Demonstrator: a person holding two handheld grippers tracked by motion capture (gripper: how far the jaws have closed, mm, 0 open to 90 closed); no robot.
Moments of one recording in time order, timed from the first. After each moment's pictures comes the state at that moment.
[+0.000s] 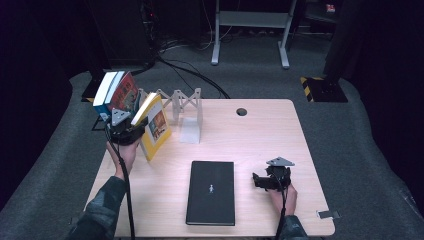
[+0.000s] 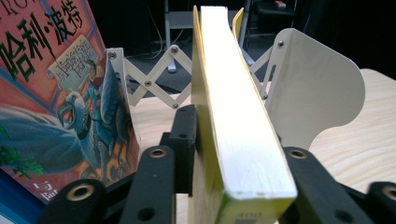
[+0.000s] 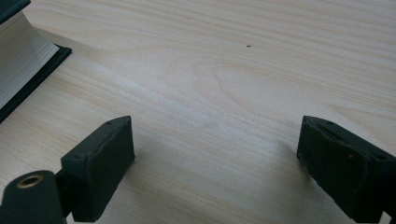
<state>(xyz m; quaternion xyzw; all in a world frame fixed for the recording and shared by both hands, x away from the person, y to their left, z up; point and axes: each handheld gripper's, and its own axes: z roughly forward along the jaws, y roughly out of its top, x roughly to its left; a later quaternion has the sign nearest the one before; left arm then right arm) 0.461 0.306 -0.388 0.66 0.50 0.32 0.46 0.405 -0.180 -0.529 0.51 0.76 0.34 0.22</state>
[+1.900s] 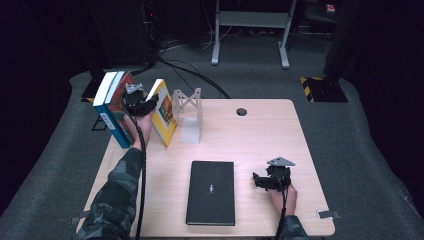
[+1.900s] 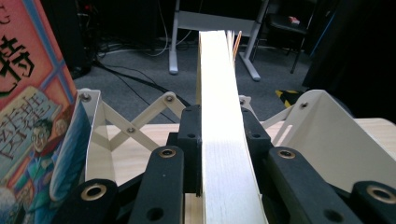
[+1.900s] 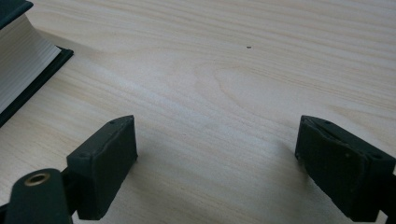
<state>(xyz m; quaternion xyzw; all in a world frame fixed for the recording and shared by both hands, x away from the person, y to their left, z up) 0.552 0.278 -0.373 0.61 0.56 0.30 0.47 0.405 -0.181 -0.529 0.51 0.76 0.34 0.22</state>
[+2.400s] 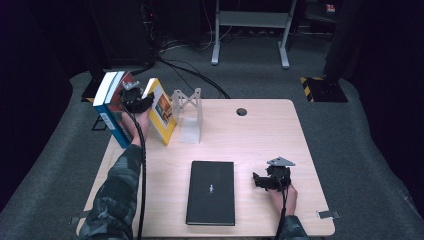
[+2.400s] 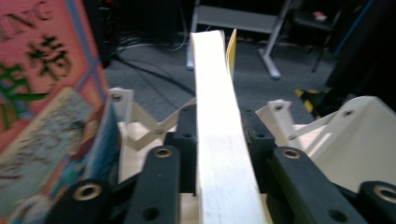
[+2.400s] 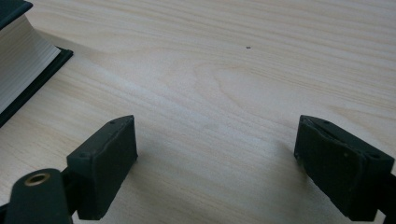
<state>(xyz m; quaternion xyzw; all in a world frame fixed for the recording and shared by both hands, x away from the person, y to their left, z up) 0.565 0.294 -0.375 0.60 0.58 0.32 0.44 0.405 -0.181 -0.529 0.51 0.76 0.34 0.22</state>
